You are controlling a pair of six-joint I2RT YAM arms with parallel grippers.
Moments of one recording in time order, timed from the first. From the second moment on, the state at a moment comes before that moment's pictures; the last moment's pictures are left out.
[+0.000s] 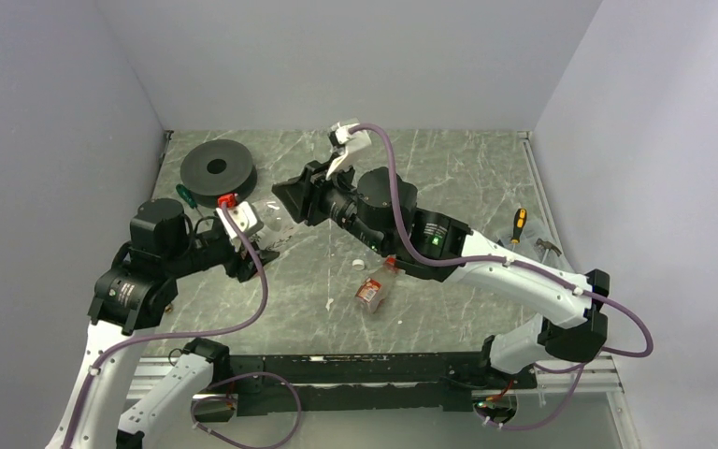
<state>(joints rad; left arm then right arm) -0.30 0.72 1.15 -0.84 0.61 0.43 1.21 1.45 1.64 -0.18 0.36 0.41</state>
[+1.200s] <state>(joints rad) -0.29 0.79 1.28 -0.76 1.25 0.04 0.96 1.29 1.46 0.37 -0.73 0.33</state>
